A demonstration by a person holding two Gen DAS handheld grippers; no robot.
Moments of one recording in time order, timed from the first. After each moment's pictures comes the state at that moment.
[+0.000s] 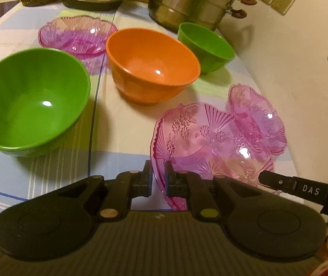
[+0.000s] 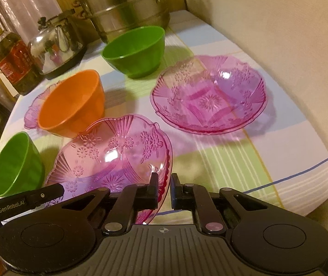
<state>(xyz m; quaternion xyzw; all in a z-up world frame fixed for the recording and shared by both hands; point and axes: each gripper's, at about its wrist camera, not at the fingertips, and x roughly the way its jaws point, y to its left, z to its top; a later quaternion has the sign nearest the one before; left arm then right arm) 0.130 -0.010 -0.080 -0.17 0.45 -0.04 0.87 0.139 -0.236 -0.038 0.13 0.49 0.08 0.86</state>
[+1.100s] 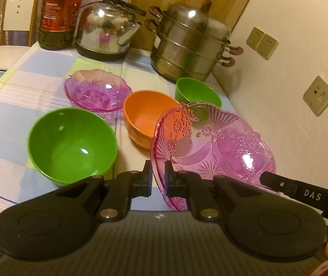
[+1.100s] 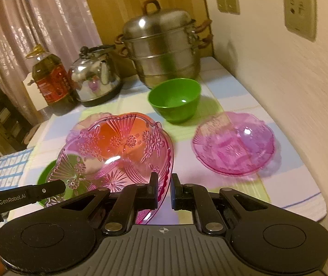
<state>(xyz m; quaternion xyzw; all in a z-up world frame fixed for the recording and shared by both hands) 0.082 0.029 0.013 -0.18 0.37 -0.02 0.91 0.107 -0.198 0.056 0.11 0.40 0.13 0.90</state>
